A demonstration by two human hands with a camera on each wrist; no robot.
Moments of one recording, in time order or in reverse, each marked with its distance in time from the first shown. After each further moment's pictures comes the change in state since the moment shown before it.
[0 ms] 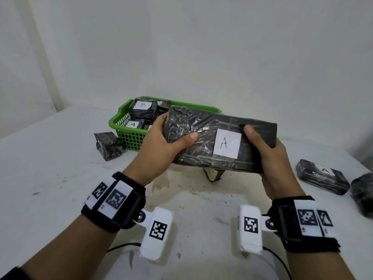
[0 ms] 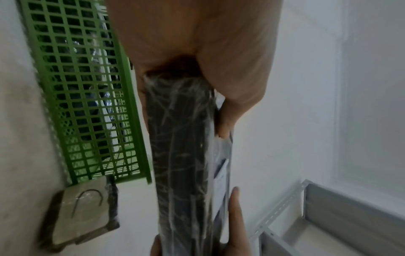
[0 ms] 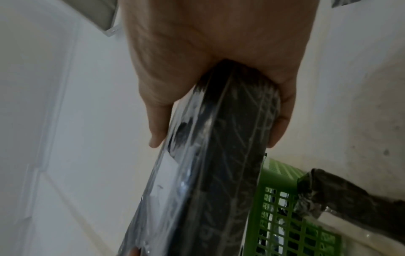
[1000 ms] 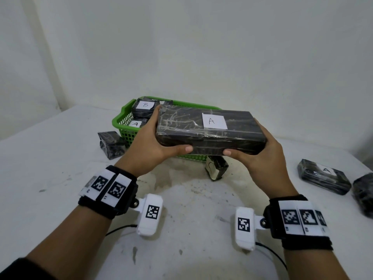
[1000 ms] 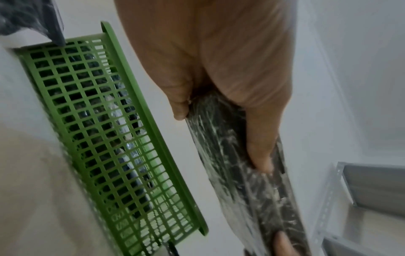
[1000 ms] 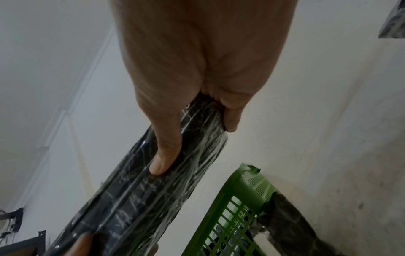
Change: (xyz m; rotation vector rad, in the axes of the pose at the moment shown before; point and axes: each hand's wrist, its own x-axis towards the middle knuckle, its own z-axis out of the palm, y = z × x) left_hand 0.004 -0.006 -0.031 0.260 -0.096 0.096; right_hand -0.001 0.009 -0.001 -0.333 -0.116 -0.281
